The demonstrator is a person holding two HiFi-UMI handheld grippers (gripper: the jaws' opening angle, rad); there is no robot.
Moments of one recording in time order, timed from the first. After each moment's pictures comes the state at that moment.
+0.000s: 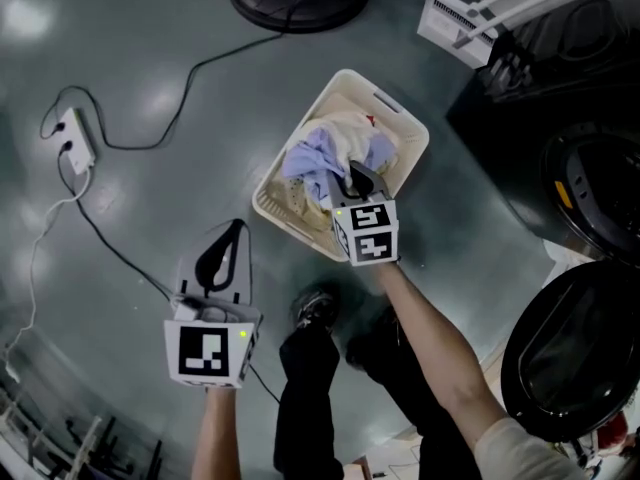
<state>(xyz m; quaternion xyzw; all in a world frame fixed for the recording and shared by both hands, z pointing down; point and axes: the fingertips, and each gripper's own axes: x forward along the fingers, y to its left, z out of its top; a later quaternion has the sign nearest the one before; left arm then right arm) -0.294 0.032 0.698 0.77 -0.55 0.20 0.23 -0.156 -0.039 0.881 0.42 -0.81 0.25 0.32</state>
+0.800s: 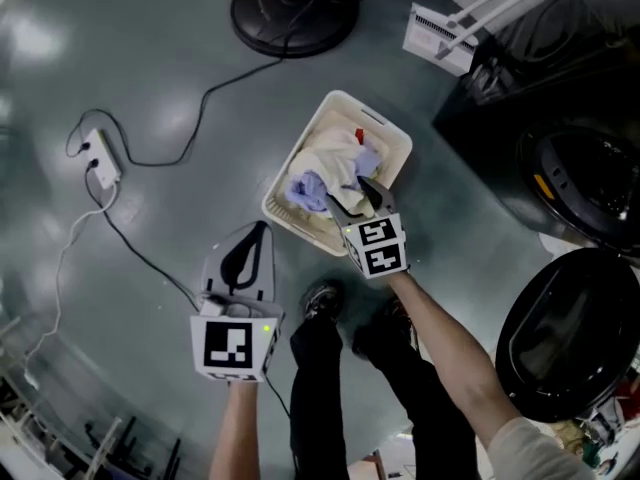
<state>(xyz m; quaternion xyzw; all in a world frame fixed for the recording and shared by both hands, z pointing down) -0.261 0.021 0.614 0.79 -0.54 0.19 0.22 -0.140 -0.018 0.805 0.39 -0.82 0.26 0.32</state>
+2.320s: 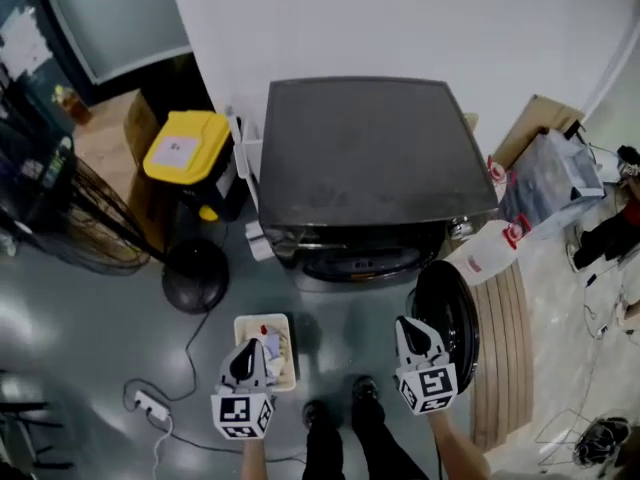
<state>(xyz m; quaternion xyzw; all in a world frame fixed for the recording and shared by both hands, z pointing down) 0.042 -0.034 0.232 0.92 -0.34 0.18 0.11 0.297 0.104 0.227 0.75 -0.63 0.16 0.11</state>
